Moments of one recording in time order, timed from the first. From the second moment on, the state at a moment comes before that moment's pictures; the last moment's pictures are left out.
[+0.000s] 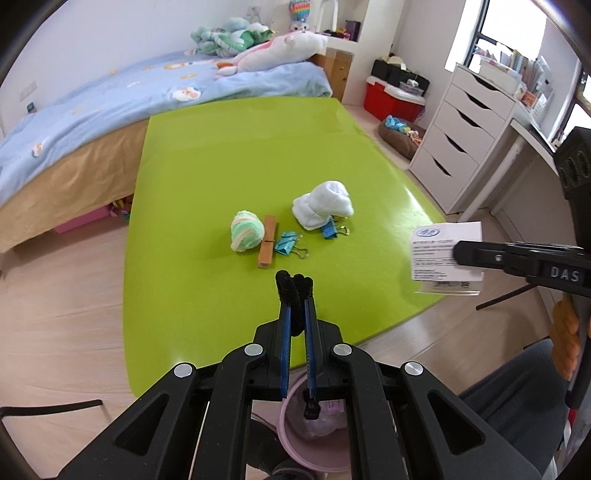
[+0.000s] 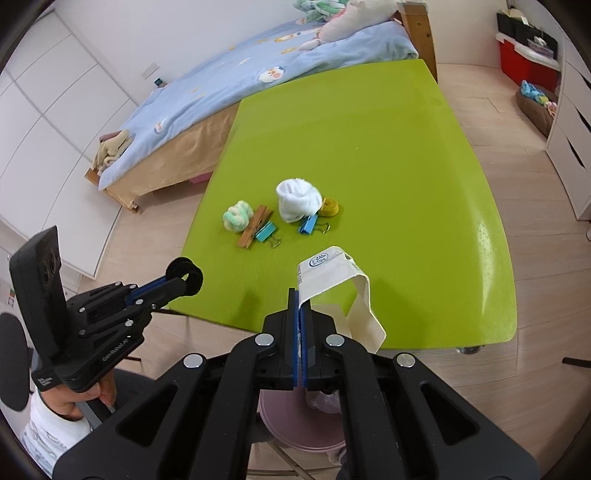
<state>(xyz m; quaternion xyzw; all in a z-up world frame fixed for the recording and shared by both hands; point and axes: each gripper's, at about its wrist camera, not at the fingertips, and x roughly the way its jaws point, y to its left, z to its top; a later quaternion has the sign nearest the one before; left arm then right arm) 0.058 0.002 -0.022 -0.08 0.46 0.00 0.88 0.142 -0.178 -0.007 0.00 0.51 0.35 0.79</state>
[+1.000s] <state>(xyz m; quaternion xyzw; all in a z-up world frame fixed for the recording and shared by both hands) -0.023 -0.030 -0.021 -0.08 0.45 -0.03 0.89 0.040 -0.171 -0.046 -0.07 0.55 0.40 0.73</state>
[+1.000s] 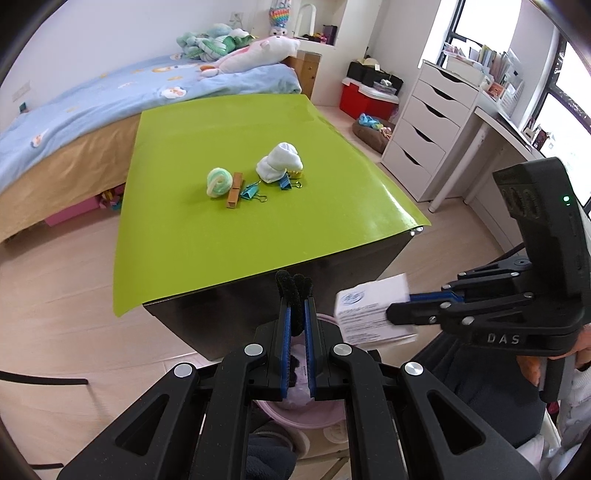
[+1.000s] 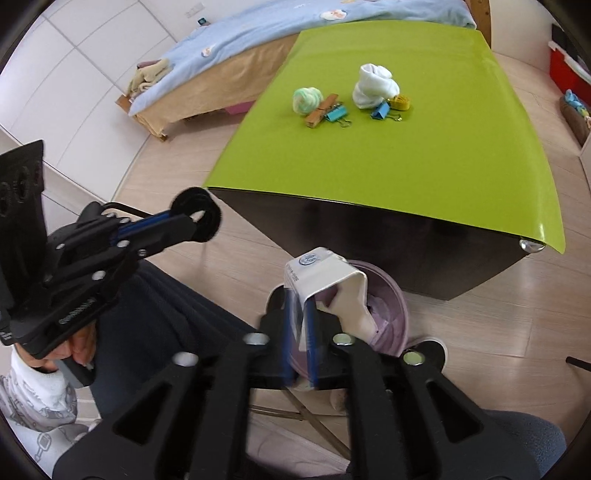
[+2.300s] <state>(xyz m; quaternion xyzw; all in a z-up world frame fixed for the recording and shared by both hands) -0.014 -0.062 -0.034 -0.08 0.48 -0.06 0.87 0.055 -0.238 -0.016 -0.02 0.51 0.35 0.79</state>
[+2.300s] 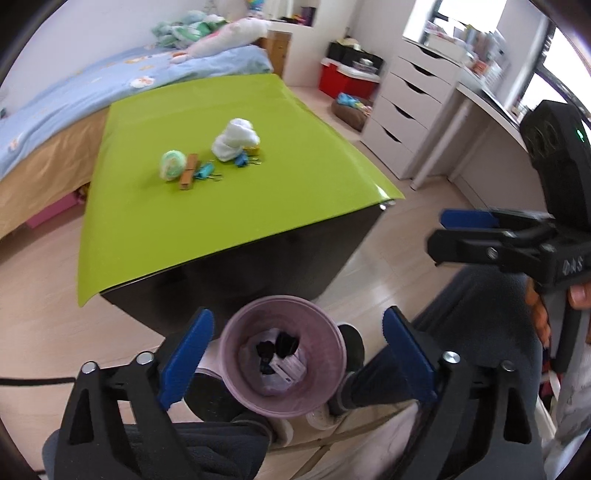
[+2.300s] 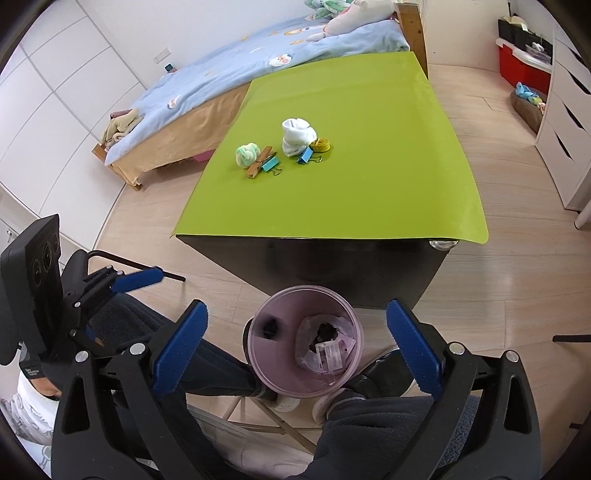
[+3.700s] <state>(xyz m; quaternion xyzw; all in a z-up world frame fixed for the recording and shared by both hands) 0.017 0.025 0.003 -0.11 0.43 0.03 0.90 0.177 -0.099 0.014 -0.14 0.49 0.37 0.78</state>
